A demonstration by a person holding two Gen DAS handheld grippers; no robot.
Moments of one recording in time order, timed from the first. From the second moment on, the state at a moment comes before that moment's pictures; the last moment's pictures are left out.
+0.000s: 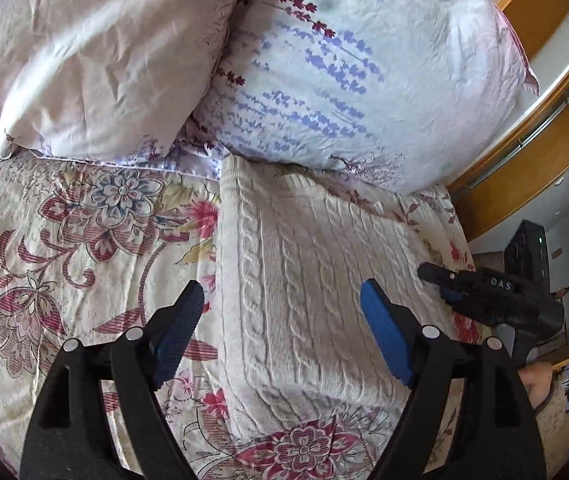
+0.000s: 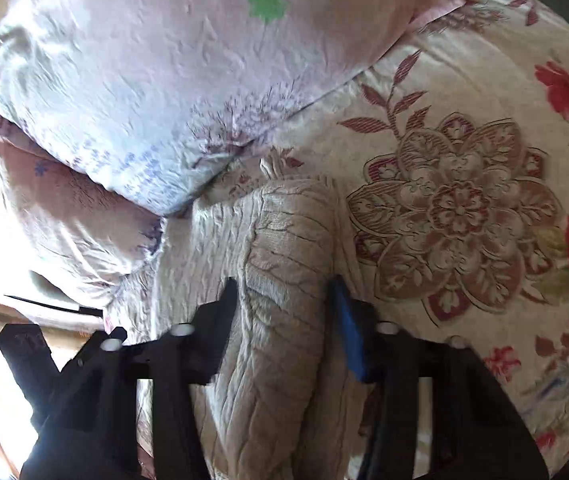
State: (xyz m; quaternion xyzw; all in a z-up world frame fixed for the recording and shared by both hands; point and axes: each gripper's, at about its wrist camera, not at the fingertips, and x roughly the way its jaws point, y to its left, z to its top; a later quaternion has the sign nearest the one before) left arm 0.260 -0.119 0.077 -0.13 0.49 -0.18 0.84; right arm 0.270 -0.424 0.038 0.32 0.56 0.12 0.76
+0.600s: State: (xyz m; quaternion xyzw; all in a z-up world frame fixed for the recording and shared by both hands) left arm 0.238 -0.170 0.038 0.03 0.52 -0.20 0.83; right arm 0.285 -0.425 0.060 0.24 0.51 0.05 0.82
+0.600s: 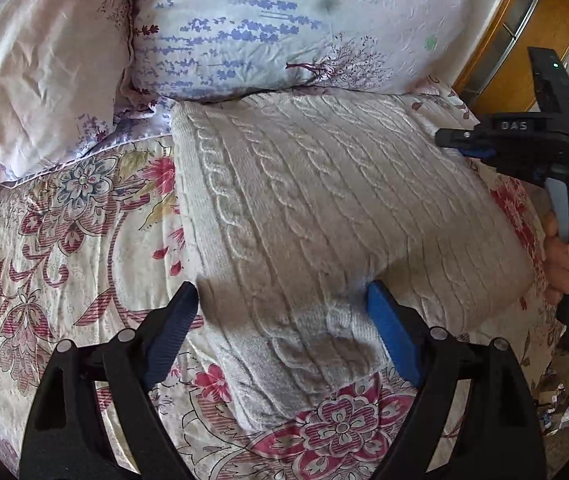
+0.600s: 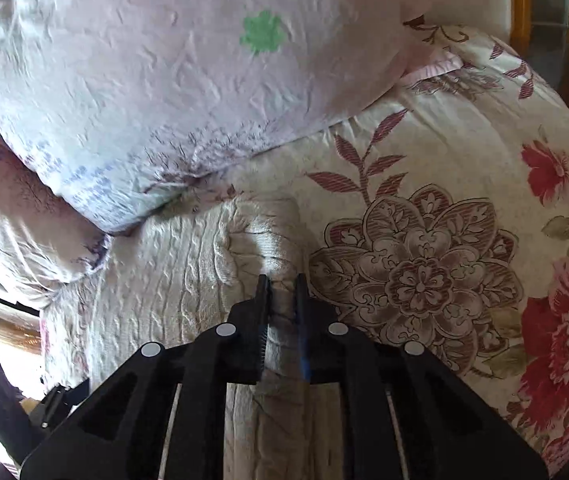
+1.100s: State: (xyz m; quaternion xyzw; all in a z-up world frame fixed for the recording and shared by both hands) left arm 0.228 -0.228 0.034 0.15 0.45 -0.19 0.86; right arm 0.213 -0.381 0.035 0.18 0.49 0.11 0.84
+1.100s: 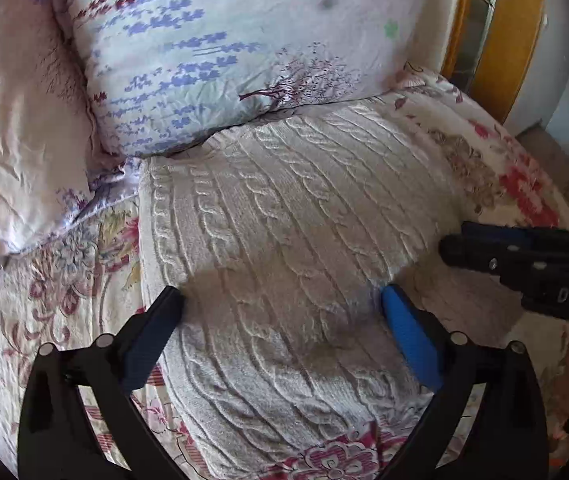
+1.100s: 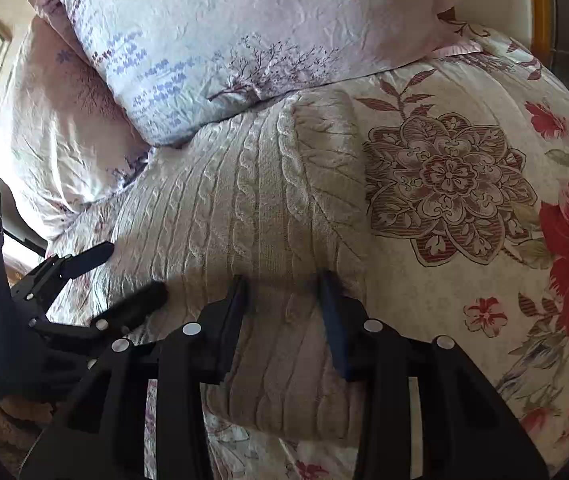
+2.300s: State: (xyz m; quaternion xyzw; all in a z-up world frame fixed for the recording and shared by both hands) left arm 0.332 -0.165 0.000 -0.13 0.59 -0.20 0.77; right arm 0.271 -0.424 -0.008 0.41 0.55 0.21 0.70
